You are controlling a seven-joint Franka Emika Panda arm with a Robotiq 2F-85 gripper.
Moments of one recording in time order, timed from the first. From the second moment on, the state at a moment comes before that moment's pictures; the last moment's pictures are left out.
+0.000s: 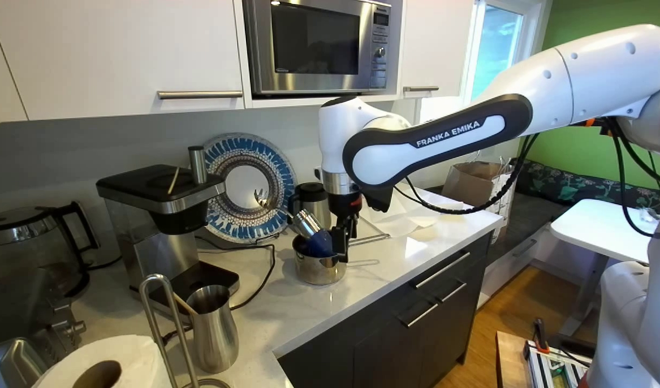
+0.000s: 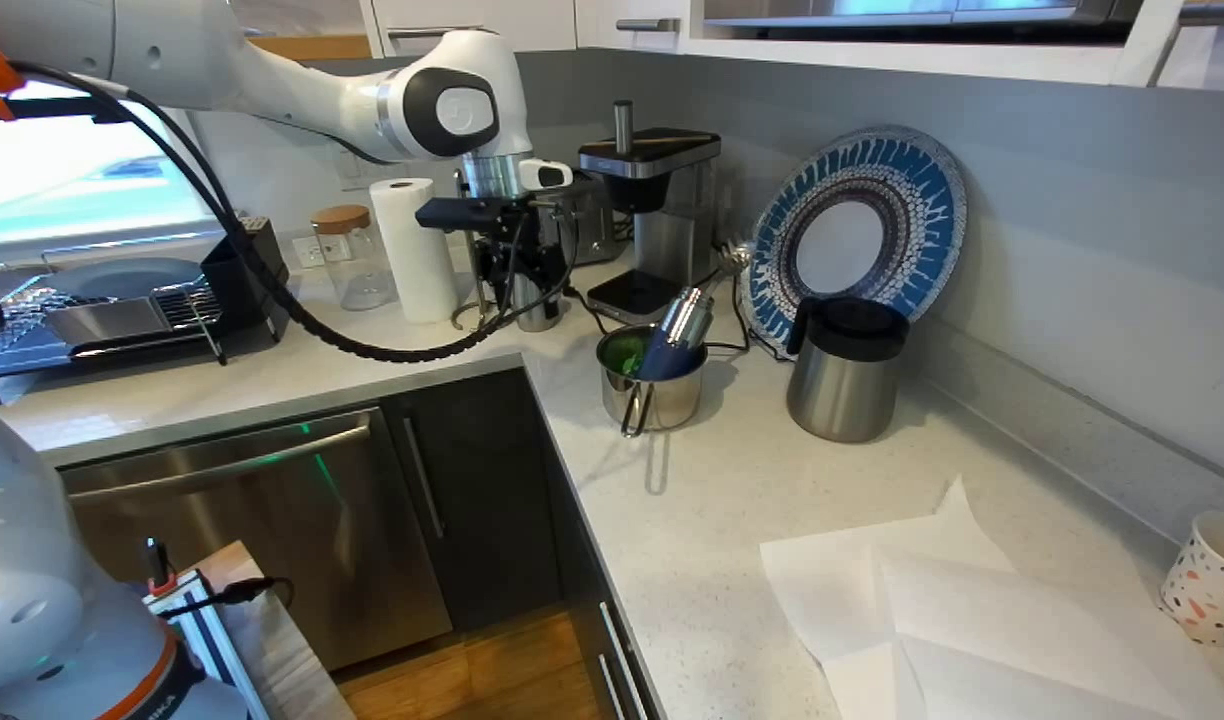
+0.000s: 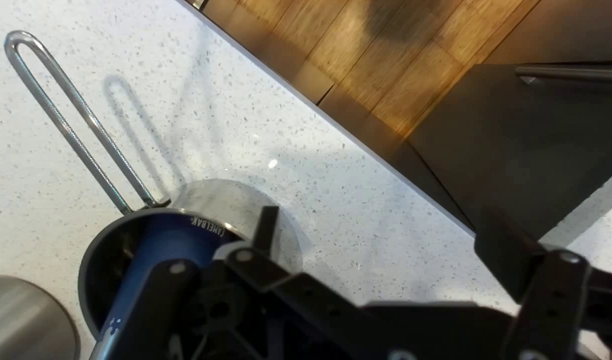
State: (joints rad) arm 0.01 -0.05 0.04 -1.97 -0.15 1.91 -0.07
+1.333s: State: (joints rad) arm -0.05 0.20 -0.01 -1.83 -0.02 2.12 -0.43
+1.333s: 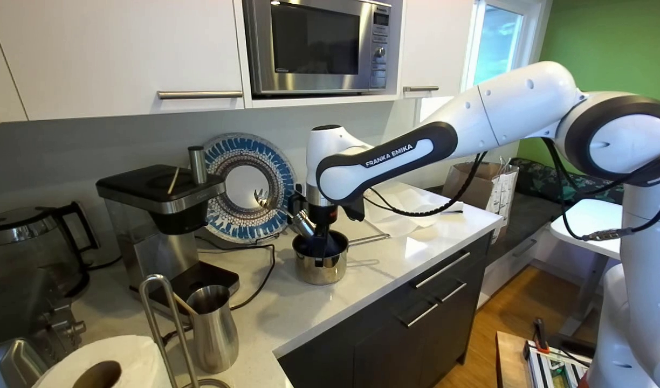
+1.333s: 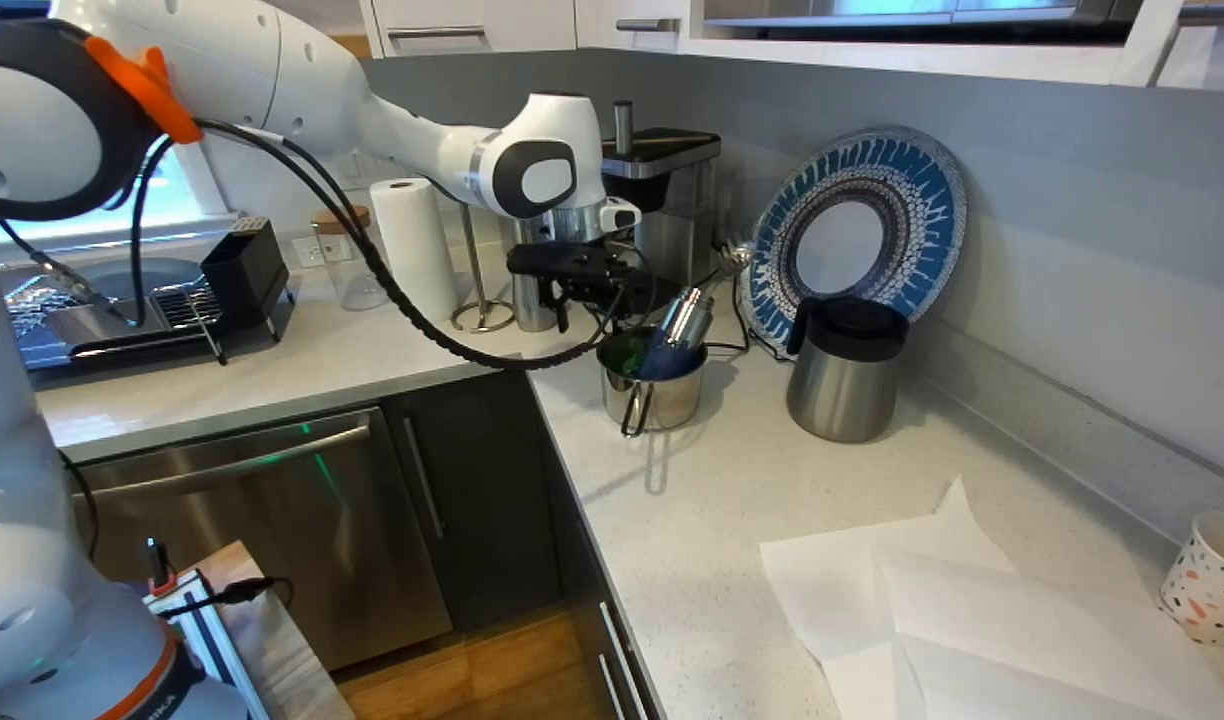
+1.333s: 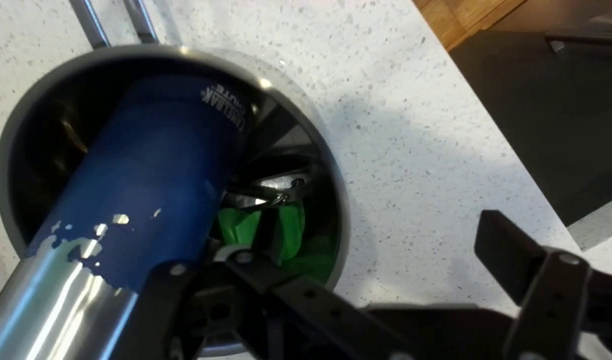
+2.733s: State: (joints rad) arm -0.07 0.32 0.00 -1.78 -0.01 2.17 -0.47
